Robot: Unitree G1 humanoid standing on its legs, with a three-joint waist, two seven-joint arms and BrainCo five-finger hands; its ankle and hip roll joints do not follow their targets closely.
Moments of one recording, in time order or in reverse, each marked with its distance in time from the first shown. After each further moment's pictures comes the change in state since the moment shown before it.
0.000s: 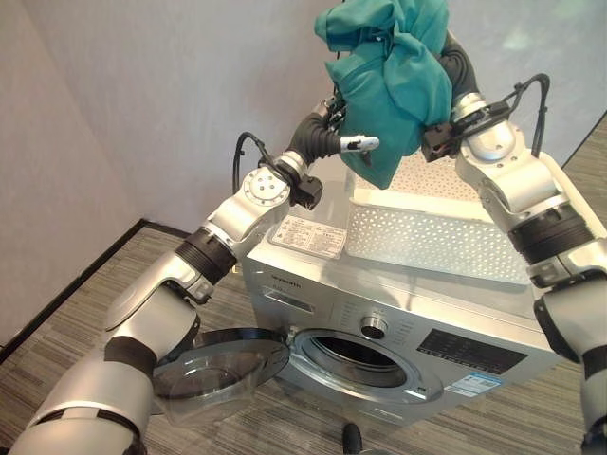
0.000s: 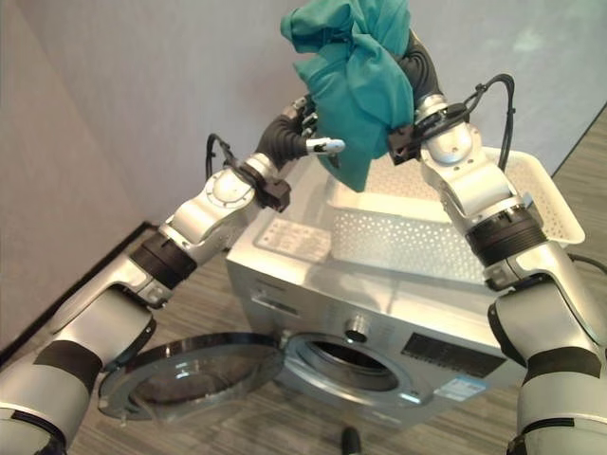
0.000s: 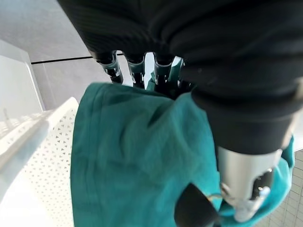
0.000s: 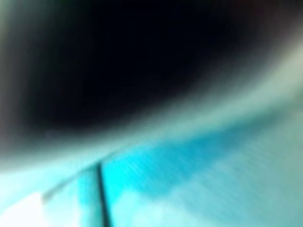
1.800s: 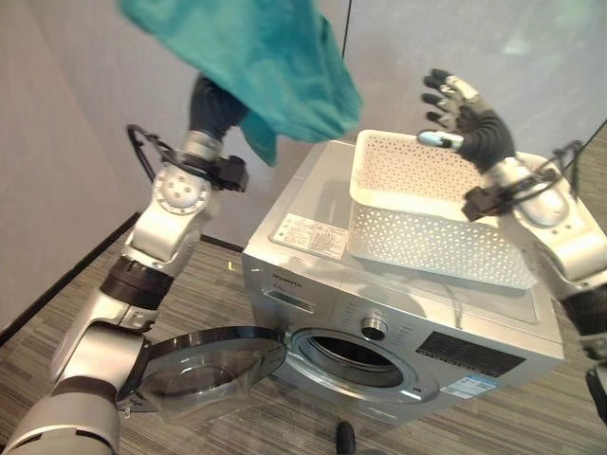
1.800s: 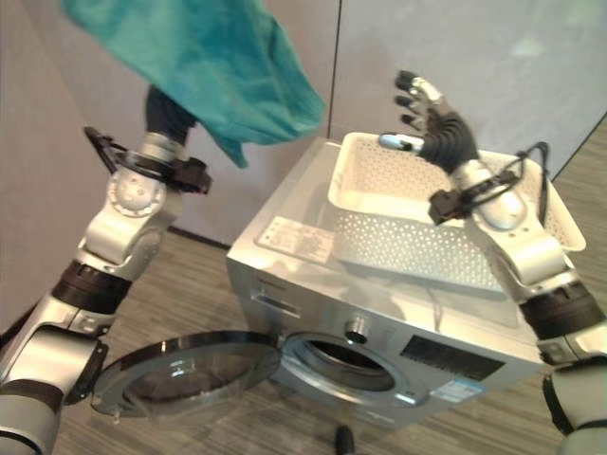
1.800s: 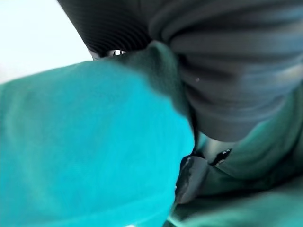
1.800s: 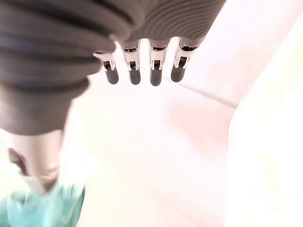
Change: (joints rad) left arm 0.413 0.233 0.547 -0.508 0.319 -0.094 0.121; right arm 0.629 -0.256 -0.451 -0.421 0.084 -0.066 0.147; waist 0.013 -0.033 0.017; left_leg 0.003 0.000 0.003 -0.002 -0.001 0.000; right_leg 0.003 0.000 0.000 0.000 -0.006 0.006
